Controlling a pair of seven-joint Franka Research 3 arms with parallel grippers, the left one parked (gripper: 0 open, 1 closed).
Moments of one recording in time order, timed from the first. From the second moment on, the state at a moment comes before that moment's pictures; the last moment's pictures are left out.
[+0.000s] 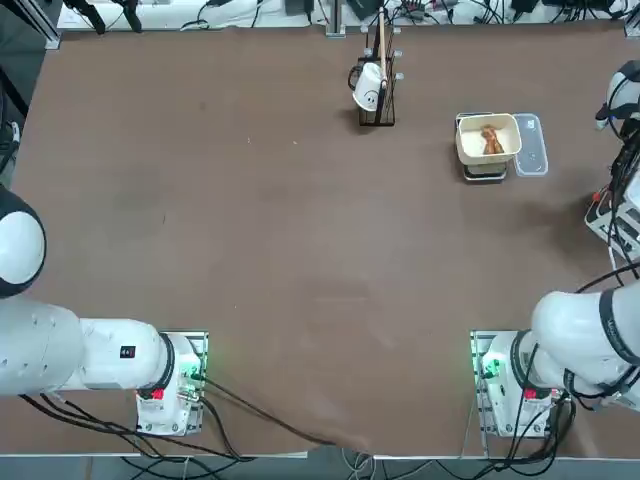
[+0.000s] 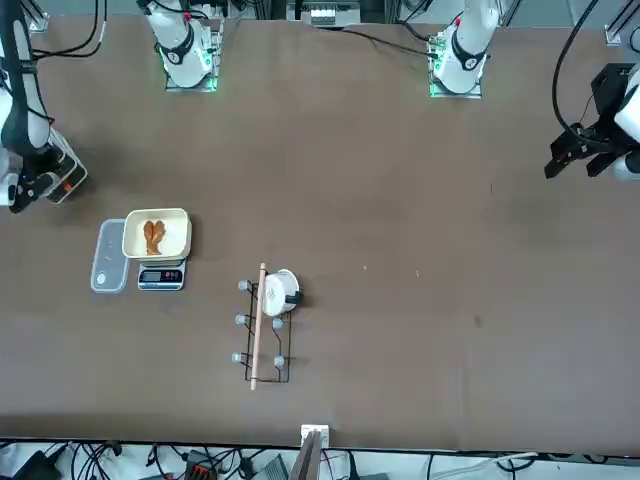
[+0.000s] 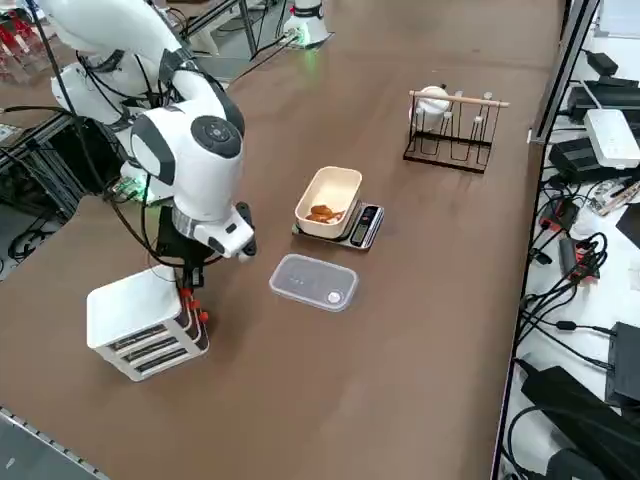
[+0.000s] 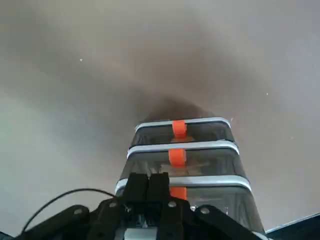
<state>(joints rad) -0.51 0.27 -0.02 -2.06 -0.44 2.03 -0.94</state>
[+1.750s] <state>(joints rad) -0.49 0.39 0.00 -2.03 -0.54 2.14 -0.84</state>
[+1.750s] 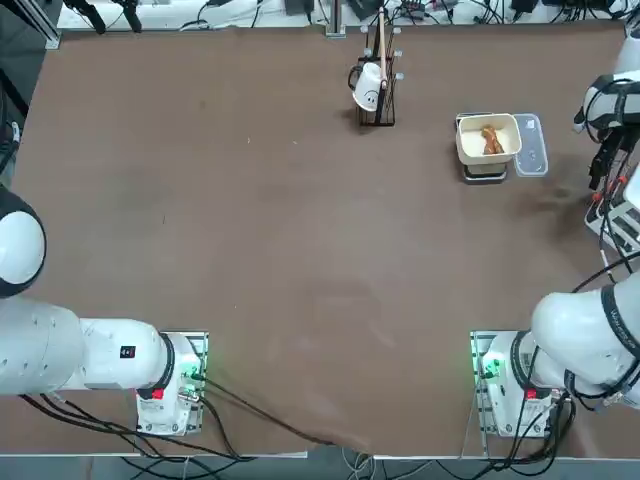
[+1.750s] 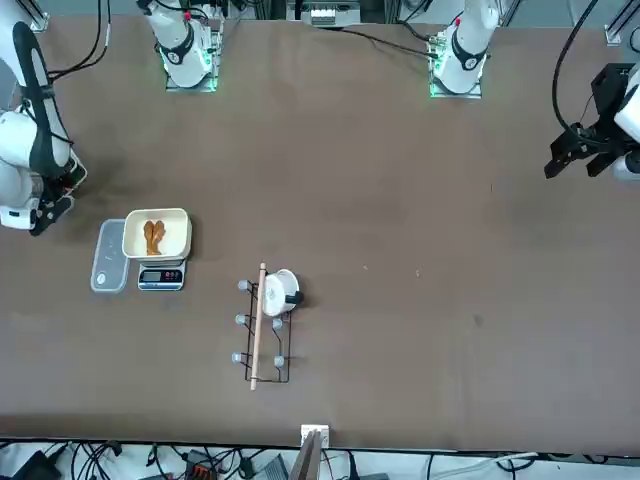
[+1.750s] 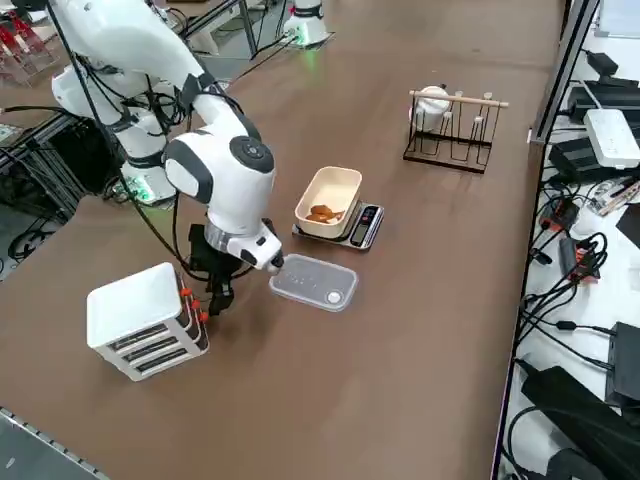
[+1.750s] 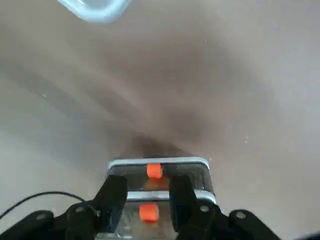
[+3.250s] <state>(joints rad) -0.50 0.39 0.00 -2.03 -0.59 2.10 -0.80</state>
